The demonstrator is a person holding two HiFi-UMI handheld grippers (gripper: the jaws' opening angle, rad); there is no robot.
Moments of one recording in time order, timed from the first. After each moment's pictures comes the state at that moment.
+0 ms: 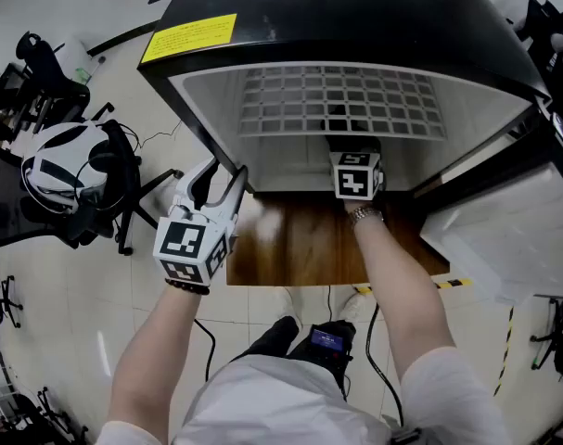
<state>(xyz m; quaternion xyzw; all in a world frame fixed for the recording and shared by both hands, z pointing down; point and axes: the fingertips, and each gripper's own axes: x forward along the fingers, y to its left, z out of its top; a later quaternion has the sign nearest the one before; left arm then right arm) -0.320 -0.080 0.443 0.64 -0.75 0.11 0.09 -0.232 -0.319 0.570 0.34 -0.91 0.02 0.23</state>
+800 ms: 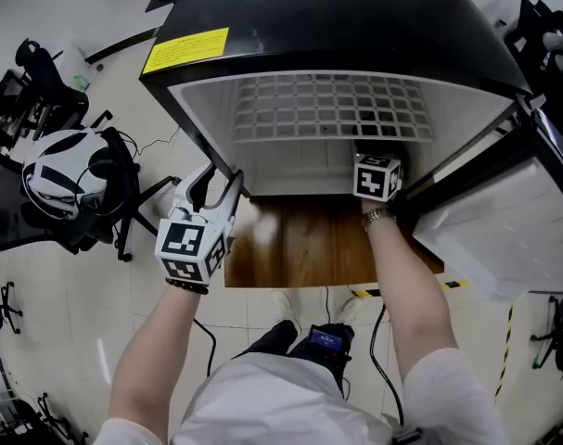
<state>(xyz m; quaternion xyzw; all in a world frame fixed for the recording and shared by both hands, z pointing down) -0.320 -0.081 0.444 0.64 -0.76 0.12 0.09 -0.153 -0.370 0.570 0.44 -0.86 0.02 0.26</state>
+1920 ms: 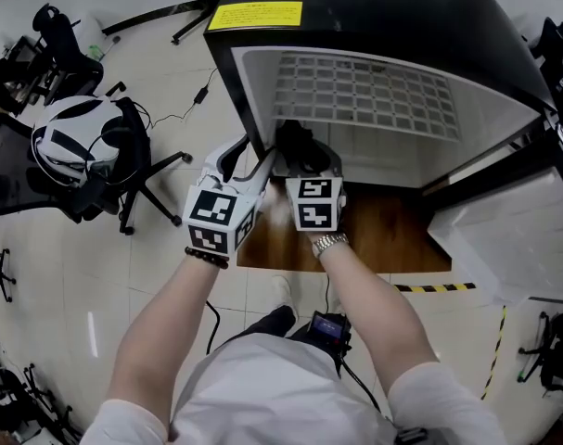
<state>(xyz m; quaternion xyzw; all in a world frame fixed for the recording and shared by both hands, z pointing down) -0.320 -0.082 0.443 0.64 -0.75 0.11 0.10 -0.299 -0.157 0.534 0.23 -0.96 0.05 0.18</state>
